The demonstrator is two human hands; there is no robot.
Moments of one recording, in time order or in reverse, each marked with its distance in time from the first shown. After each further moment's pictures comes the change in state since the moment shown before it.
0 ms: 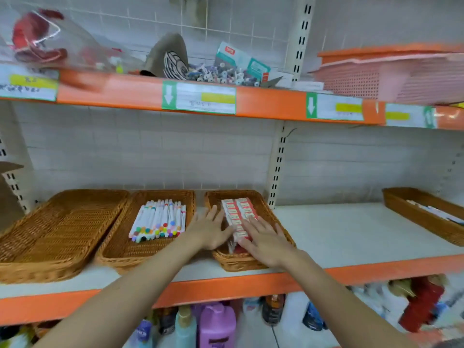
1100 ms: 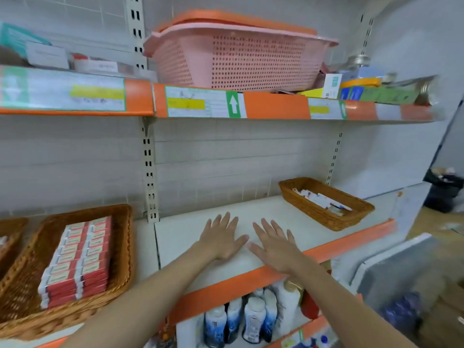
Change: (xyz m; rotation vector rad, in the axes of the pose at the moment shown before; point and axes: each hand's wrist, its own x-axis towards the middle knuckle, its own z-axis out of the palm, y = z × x) left_hand 0.125 0.331 0.049 0.033 -0.032 0.338; right_hand -0.081 0.329 -0.021 0.004 0.045 0.332
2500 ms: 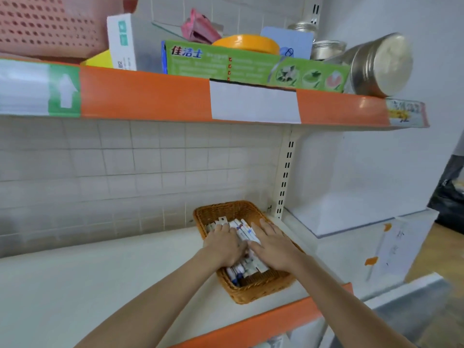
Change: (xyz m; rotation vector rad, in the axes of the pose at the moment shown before) left_hand 0.310 0.254 0.019 0.033 0.071 -0.144; right_hand 0.164 0.356 -0.063 0.027 0.011 -0.104
